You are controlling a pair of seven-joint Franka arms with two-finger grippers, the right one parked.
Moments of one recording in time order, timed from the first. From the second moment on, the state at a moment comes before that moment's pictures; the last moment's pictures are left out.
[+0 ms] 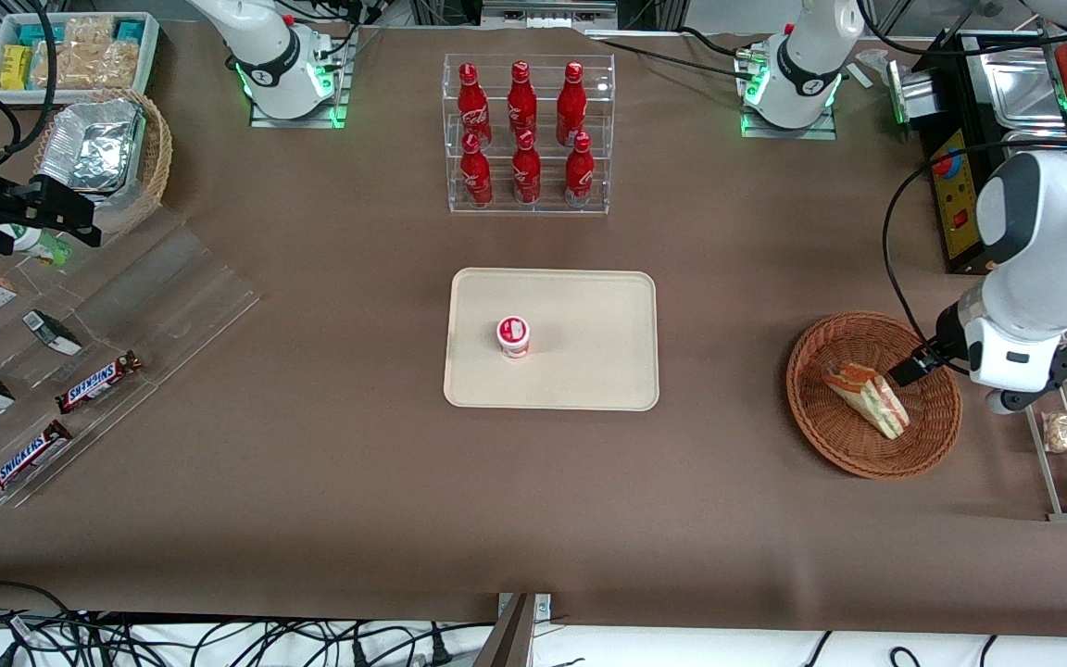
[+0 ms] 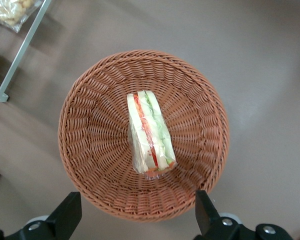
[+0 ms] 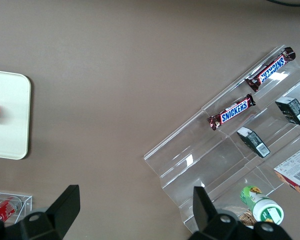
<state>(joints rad) 0.08 0.30 -0.08 -1.79 0.13 2.08 -0.67</state>
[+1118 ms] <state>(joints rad) 0.07 0.47 -0.08 -1.84 0.19 2.34 -0.84</state>
